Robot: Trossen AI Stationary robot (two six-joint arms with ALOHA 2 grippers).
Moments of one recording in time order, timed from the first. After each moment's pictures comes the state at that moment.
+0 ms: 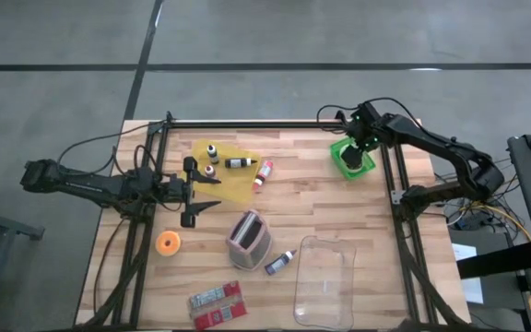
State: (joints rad) left arm -0.12 0.69 0.37 0.34 -0.12 0.20; right arm -0.87 1.29 0.84 -0.74 0.04 -0.12
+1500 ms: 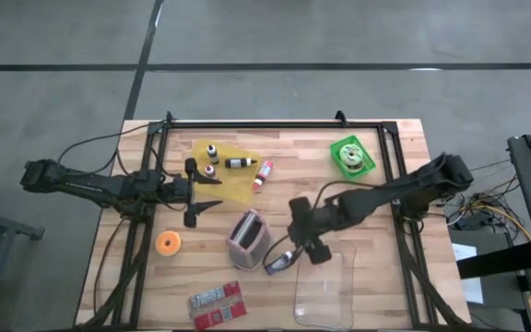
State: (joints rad) left arm -0.12 0.69 0.37 0.23 -0.17 0.13; right arm 0.29 1.63 1.24 -0.60 0.03 -0.06
